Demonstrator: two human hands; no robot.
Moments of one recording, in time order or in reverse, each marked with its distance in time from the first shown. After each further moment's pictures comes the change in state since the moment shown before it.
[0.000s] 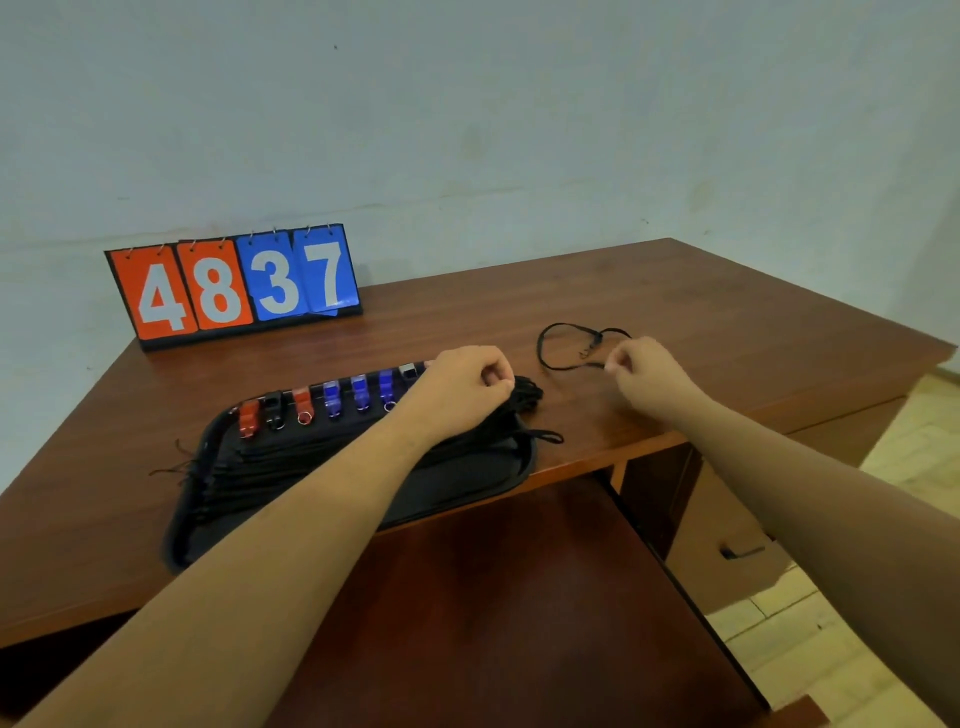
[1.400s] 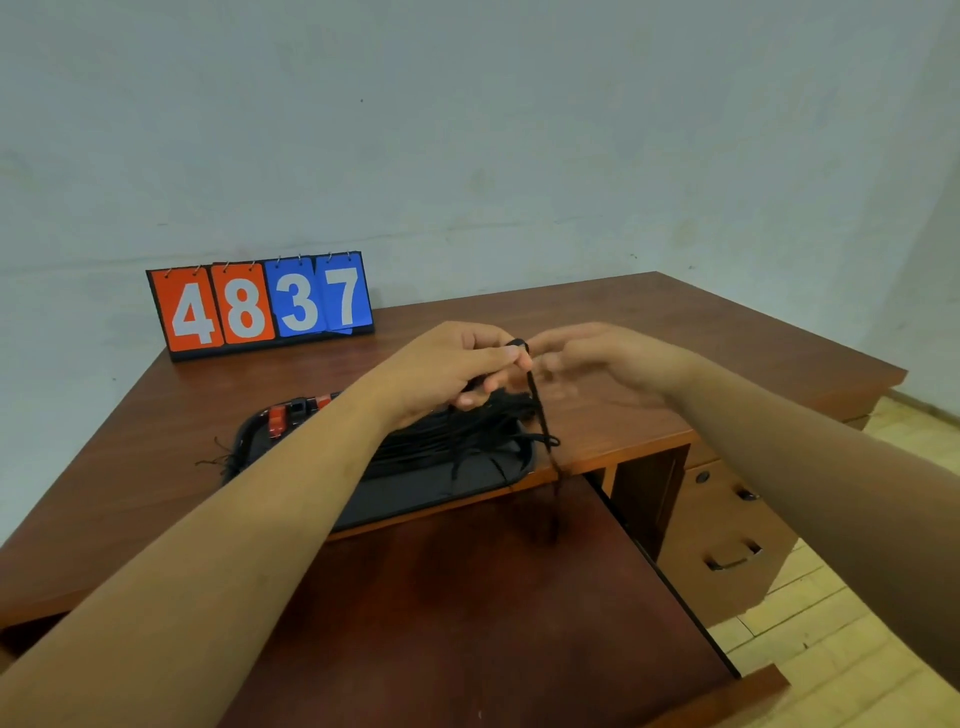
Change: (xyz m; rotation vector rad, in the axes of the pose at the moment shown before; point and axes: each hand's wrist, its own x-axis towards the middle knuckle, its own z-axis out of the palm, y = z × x) left_hand -0.059 0.053 -0.069 -0.623 -0.199 0.026; right_hand -0.069 -0.096 -0.069 0.586 -0.656 -0.393
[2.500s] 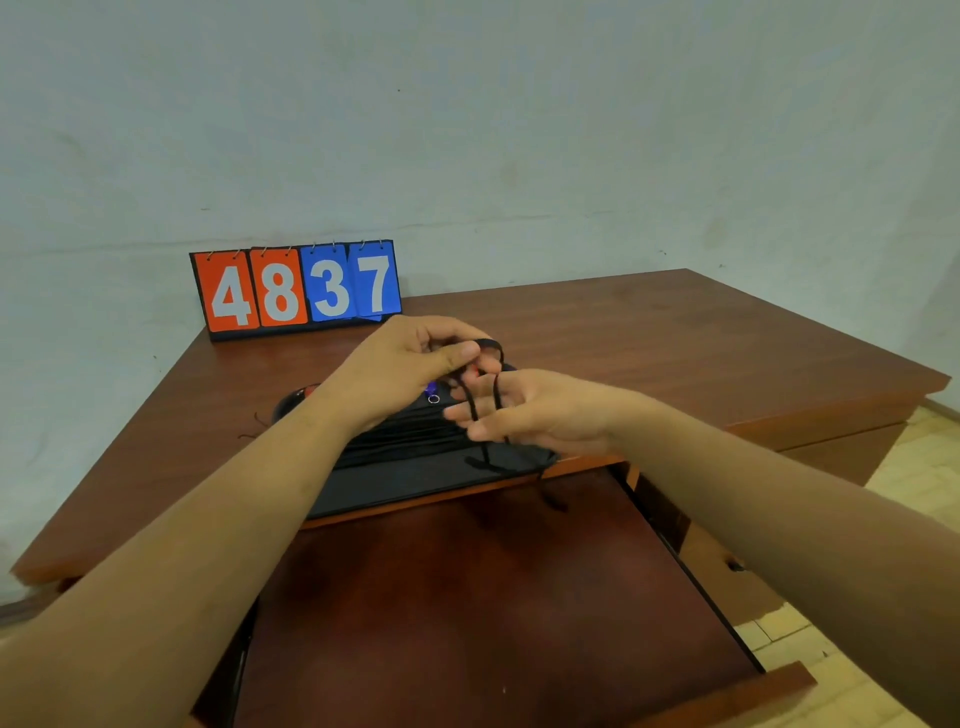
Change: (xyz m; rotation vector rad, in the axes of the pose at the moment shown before) left_hand -0.056 -0.008 -0.029 0.201 0.268 0.092; right_hand 0.028 -0.020 0.094 0.192 -0.188 0.095
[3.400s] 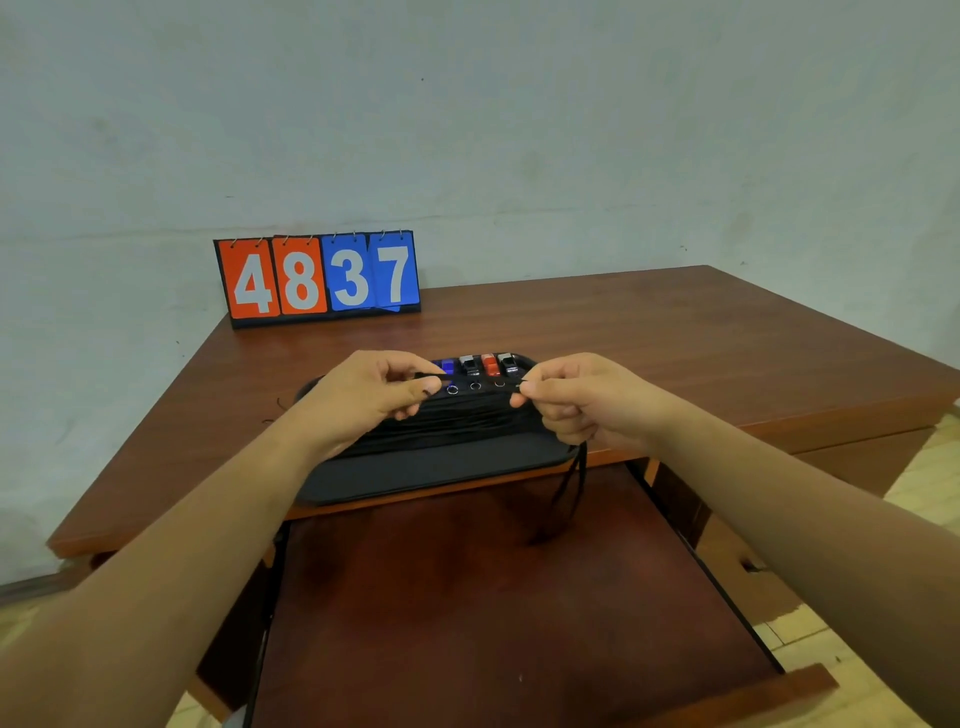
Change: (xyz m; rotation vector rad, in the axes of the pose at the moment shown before) left_hand -0.031 -0.052 -0.024 -0.089 0.073 -0.281; right_hand -0.010 0.018 -0.012 0.075 0.182 -0.055
